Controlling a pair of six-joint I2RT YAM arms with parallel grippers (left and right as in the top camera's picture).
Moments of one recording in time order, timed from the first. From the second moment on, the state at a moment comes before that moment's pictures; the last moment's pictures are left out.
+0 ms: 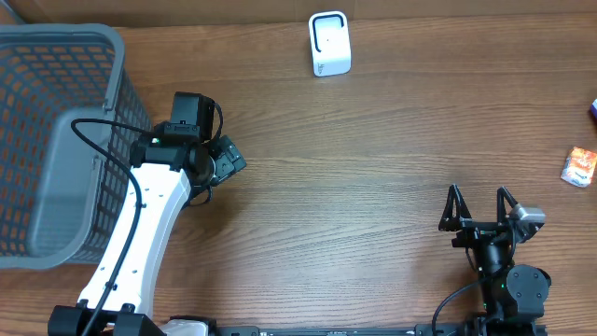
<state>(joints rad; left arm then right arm) -0.11 1.46 1.20 -1.06 -0.11 -0.73 -0.02 0.01 0.02 -0.03 -0.08 0.30</state>
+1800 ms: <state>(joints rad) -0.11 1.24 1.20 -1.06 -0.11 -0.73 -0.02 0.01 0.02 -0.03 -0.02 0.04</state>
